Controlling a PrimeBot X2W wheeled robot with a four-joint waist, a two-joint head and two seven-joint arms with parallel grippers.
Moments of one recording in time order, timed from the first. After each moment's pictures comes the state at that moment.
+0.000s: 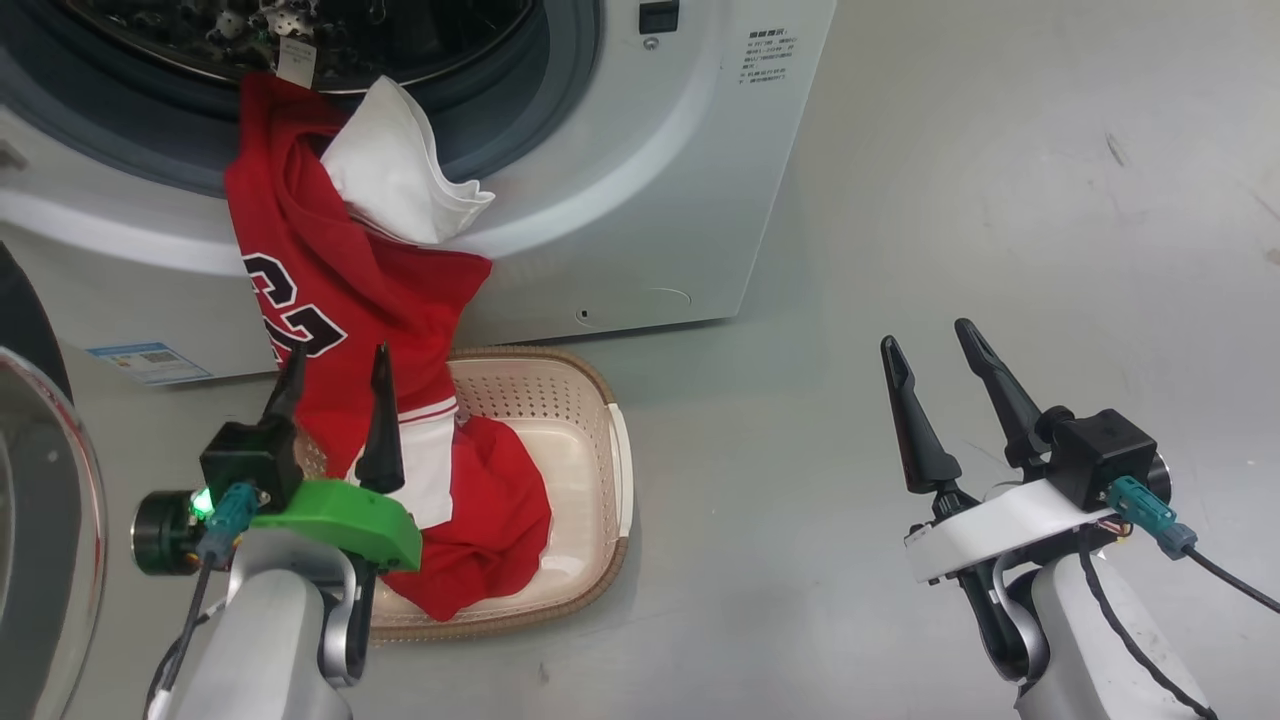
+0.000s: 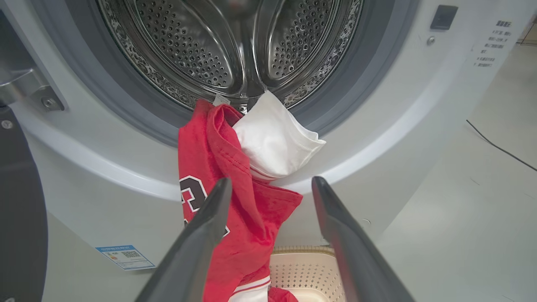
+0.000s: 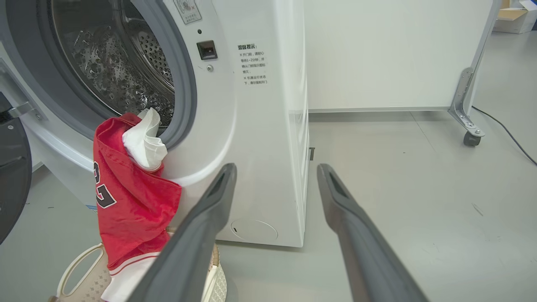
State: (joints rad) left arm -0.35 0.03 -0.18 0.44 -0.32 0.05 -0.25; right arm -0.19 -0.06 0.21 0.22 0.29 0.11 -0.26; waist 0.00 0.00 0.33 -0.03
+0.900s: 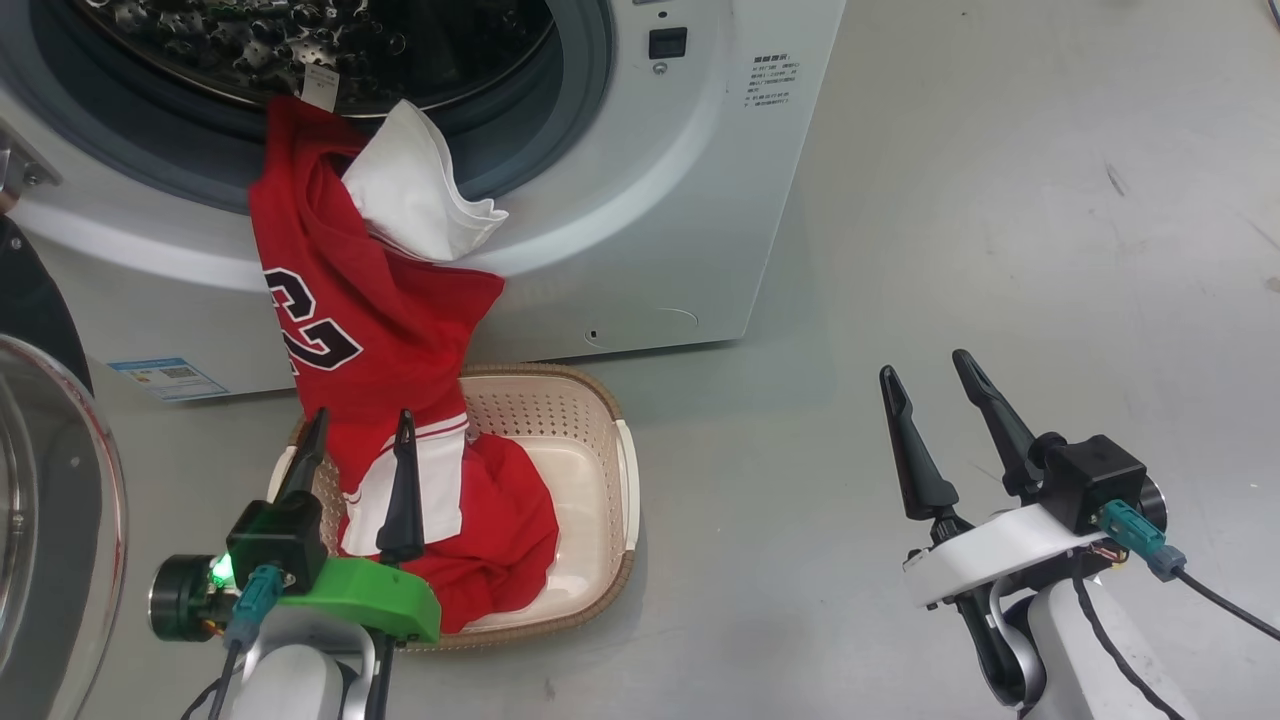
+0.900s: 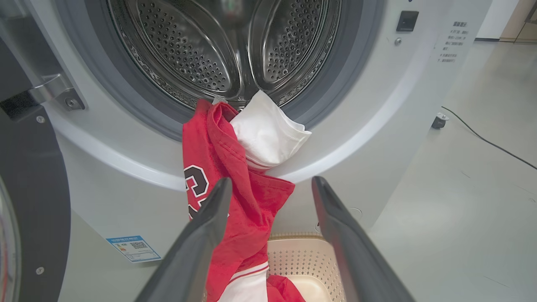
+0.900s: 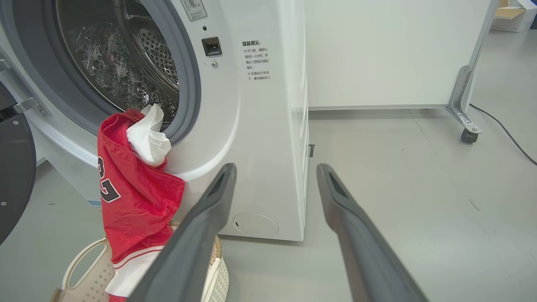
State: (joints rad) left arm -0.17 0.03 -0.21 0.28 -0.28 0.08 -0.25; right arm -0.15 -0.06 0.21 0.23 0.28 0.09 -0.26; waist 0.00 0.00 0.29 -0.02
